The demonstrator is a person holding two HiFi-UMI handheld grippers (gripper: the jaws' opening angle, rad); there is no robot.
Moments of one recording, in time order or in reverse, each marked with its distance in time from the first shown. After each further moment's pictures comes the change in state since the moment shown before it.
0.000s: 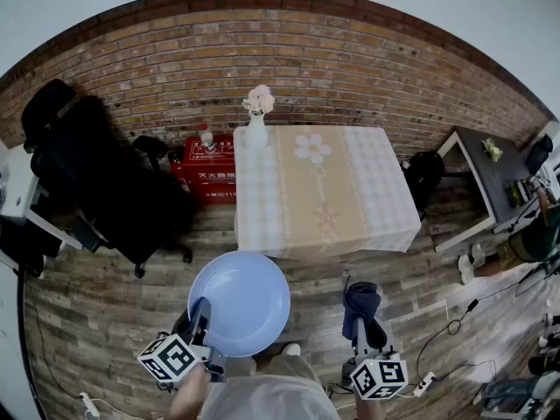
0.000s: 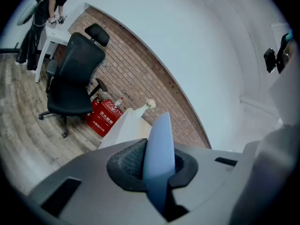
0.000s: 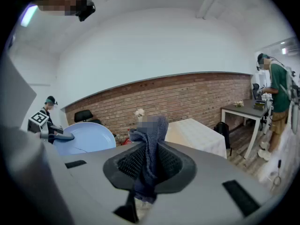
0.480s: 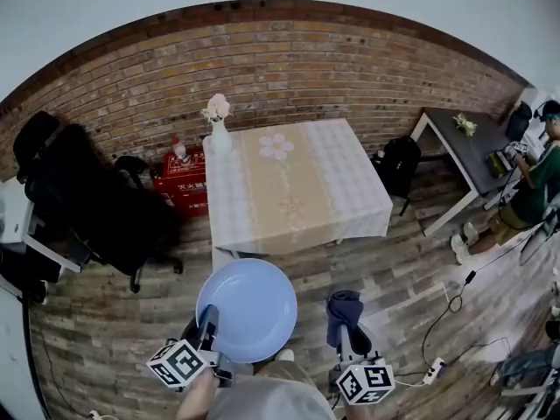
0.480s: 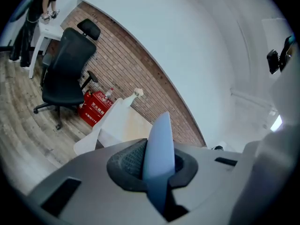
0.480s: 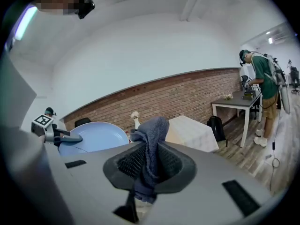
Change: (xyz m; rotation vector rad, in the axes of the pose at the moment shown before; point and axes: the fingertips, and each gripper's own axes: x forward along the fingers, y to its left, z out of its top) left arm -0.028 -0.082 -0.115 0.039 0.056 -0.037; right arm -0.103 -0.059 -0.039 0.105 -0.025 0.002
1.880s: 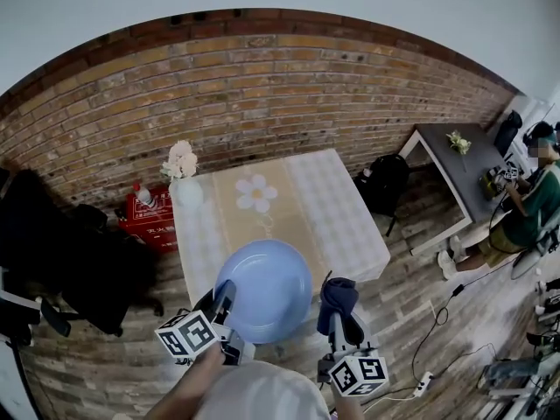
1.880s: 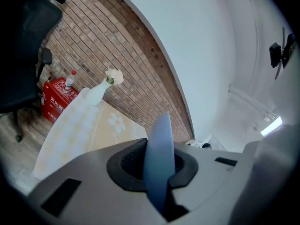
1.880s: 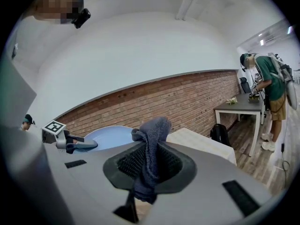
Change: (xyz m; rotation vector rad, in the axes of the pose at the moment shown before) left arm 0.363 -0.045 0.153 0.035 0.178 -0.185; right arm 0.300 -0.028 0.154 0.048 -0.100 -0.087
